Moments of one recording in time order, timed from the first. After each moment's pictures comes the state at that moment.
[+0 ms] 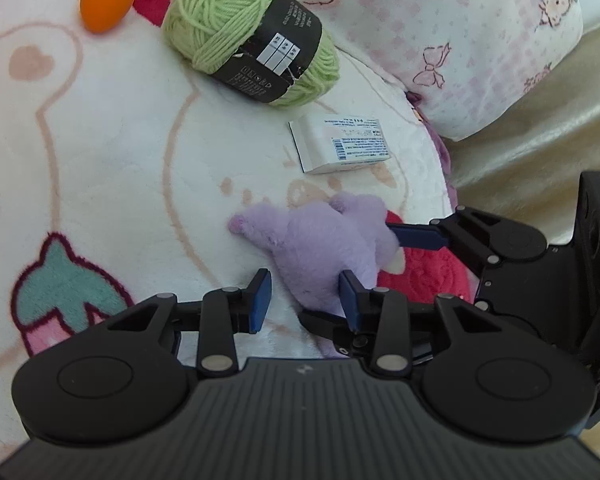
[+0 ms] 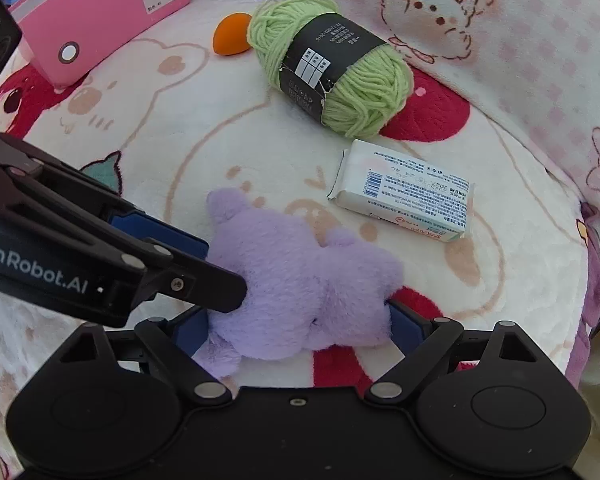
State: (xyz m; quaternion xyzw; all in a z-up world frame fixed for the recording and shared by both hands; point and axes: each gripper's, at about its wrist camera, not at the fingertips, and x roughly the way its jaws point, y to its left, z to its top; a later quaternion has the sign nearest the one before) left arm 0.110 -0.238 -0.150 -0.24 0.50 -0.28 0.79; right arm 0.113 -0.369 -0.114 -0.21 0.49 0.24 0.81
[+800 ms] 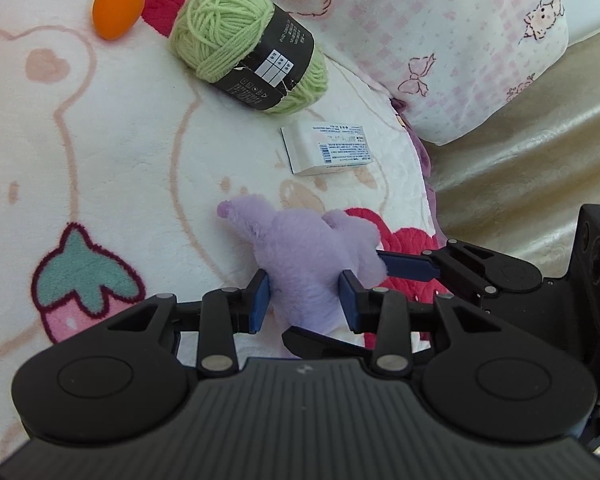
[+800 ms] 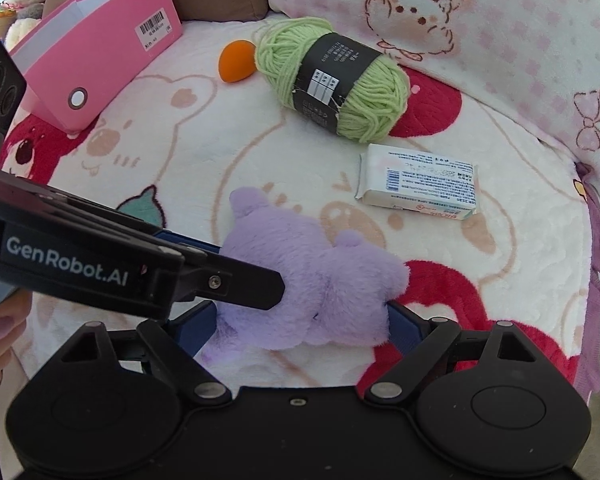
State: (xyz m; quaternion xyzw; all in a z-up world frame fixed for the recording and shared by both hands) left arm 0.102 -0.218 -0.133 -0.25 0.50 -0.29 0.78; right arm 0.086 -0.355 -0.093 -0.14 0.51 0.21 0.83
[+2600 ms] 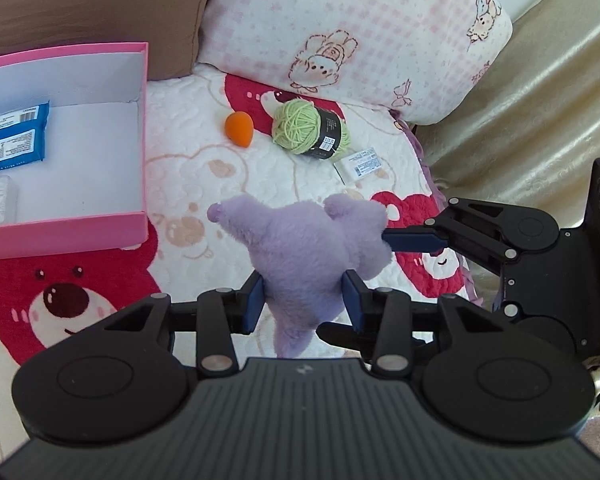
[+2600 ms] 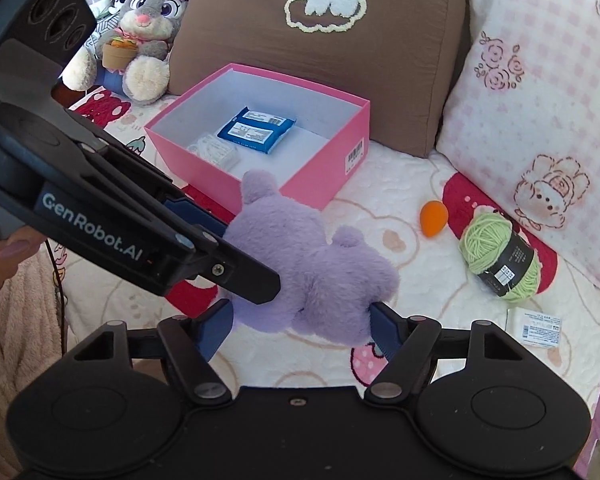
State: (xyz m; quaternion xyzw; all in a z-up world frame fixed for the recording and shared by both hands) left arm 0.047 -0.027 0.036 -0.11 0.51 -0.30 0.80; right arm 0.006 -0.175 0.045 -0.14 0.45 0.29 0.83
